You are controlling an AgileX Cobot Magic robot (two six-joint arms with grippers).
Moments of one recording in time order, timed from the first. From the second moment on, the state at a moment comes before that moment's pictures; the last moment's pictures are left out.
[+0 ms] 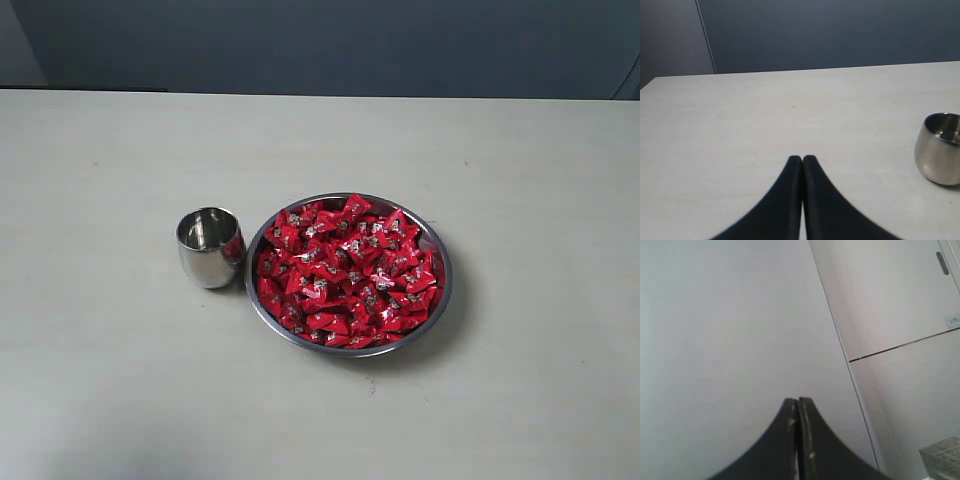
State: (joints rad) left arm 0.12 0.00 0.00 0.05 0.29 -0.02; right arm -0.07 0.00 0.00 0.35 -0.40 -0.04
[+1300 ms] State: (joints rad) left arm 0.12 0.00 0.00 0.05 0.29 -0.02; right arm -0.07 0.13 -0.29 0.10 -0.21 0.16
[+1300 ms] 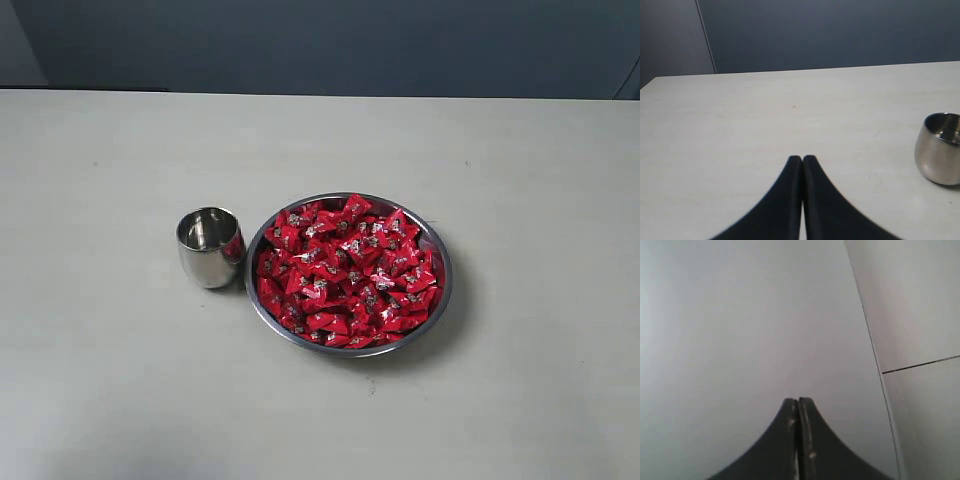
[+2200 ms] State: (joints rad) left arm 0.12 0.00 0.00 0.05 0.29 -0.02; right arm 0.38 1.17 -0.79 0.03 0.11 -0.12
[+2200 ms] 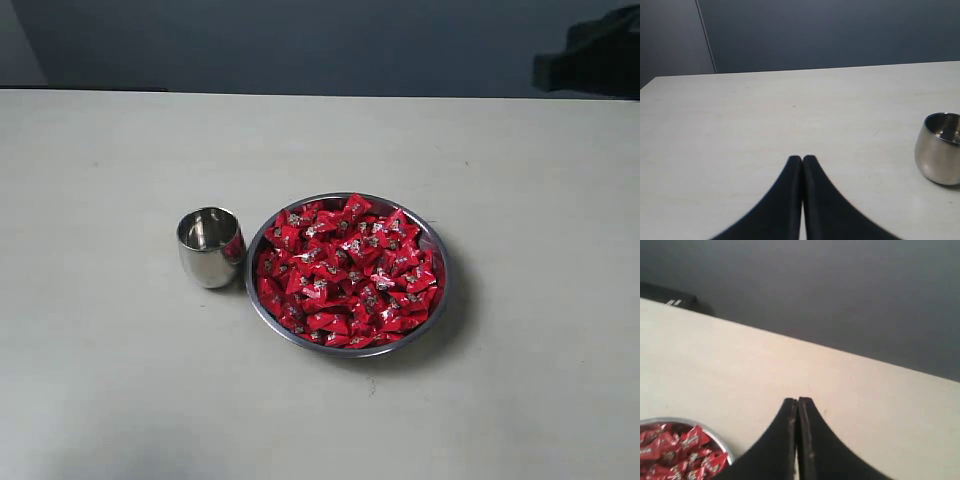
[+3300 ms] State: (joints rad) left arm 0.12 0.00 0.00 0.05 0.29 -0.02; right arm 0.52 1.71 -0.95 0.79 0.59 -0.85
